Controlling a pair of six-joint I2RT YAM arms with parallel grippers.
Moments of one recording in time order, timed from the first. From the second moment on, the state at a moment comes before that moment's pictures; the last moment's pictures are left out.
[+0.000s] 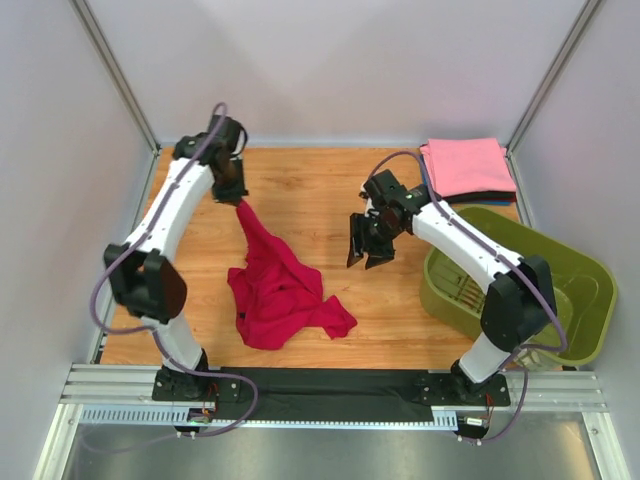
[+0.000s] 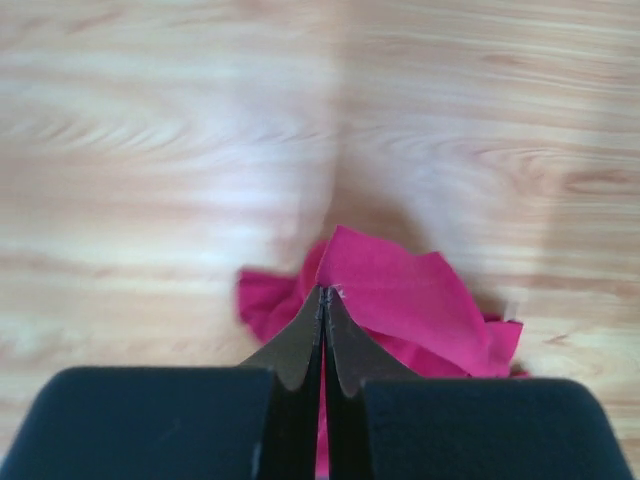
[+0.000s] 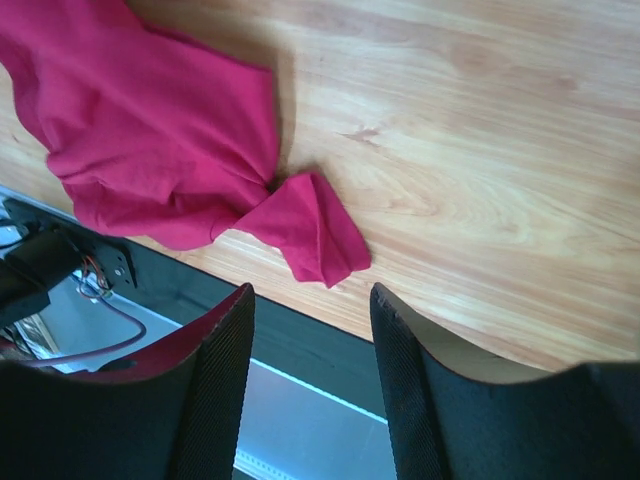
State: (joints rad) left arm -0.29 1.87 1.87 -1.12 -0.10 -0.34; right arm 0.54 1.63 1.43 -1.00 -0.28 0.53
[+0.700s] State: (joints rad) left arm -0.13 1.66 1.57 -1.15 -0.23 -0.34; right arm 0.64 1.91 1.30 -0.71 -0.38 0.45
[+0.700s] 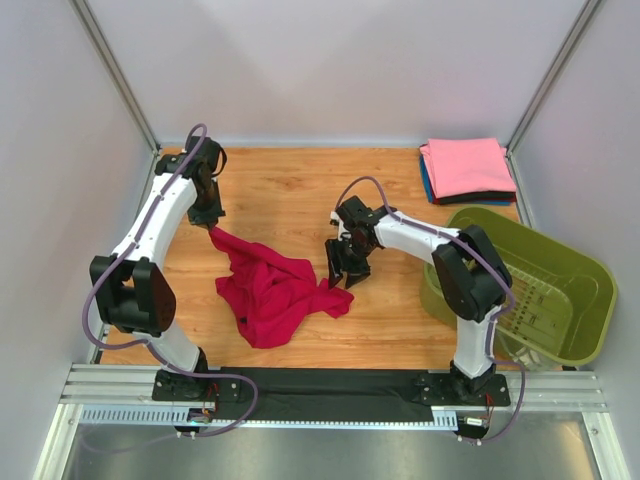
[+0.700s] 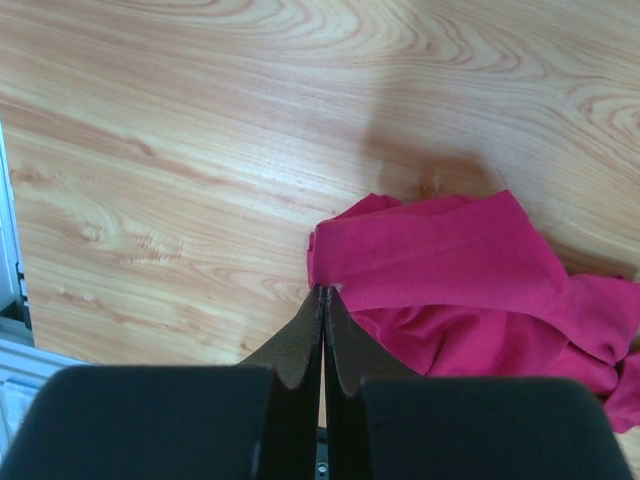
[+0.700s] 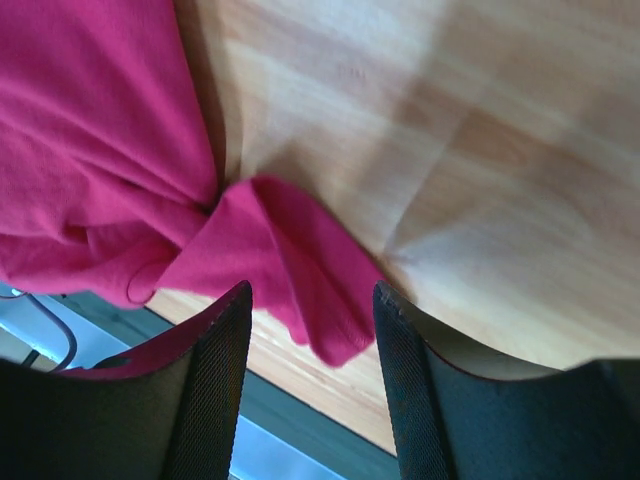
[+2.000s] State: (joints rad) left arm -0.13 1.23 1.85 -1.27 -0.52 -0.66; right arm 0.59 1.10 1.38 -0.97 0.19 0.50
